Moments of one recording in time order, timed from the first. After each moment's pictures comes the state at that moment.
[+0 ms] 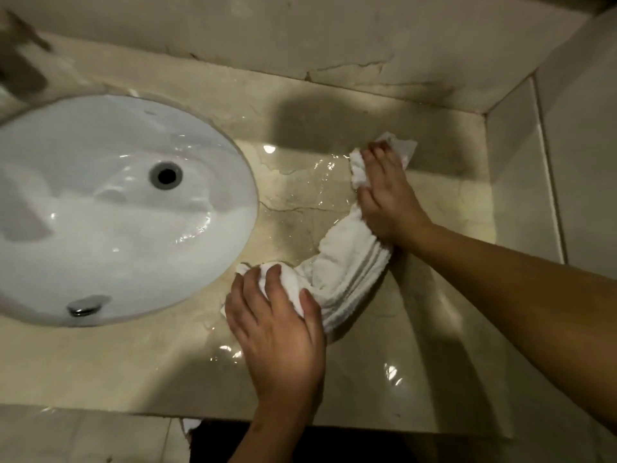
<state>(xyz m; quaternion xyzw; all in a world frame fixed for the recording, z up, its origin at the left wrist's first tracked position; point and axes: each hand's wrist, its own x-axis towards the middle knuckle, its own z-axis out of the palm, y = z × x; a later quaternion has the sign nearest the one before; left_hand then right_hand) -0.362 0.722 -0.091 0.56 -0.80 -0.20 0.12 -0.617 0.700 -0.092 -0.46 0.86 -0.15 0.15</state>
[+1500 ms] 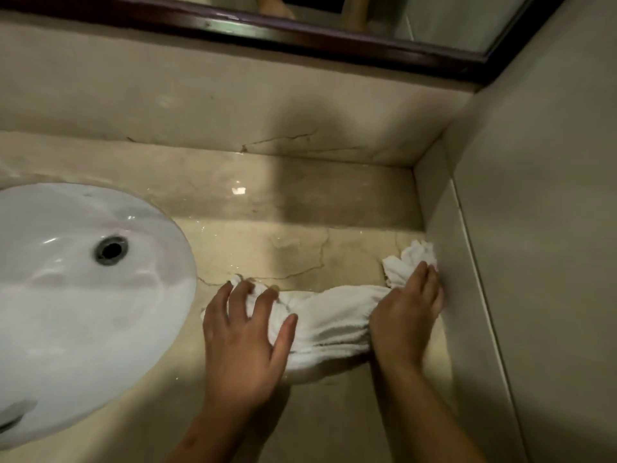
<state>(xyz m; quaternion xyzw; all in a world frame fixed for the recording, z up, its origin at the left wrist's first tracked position) -0.415 0.664 -0.094 0.37 -0.90 -0.21 0.07 -0.588 0.795 -0.095 -0.05 0.98 -0.19 -0.01</state>
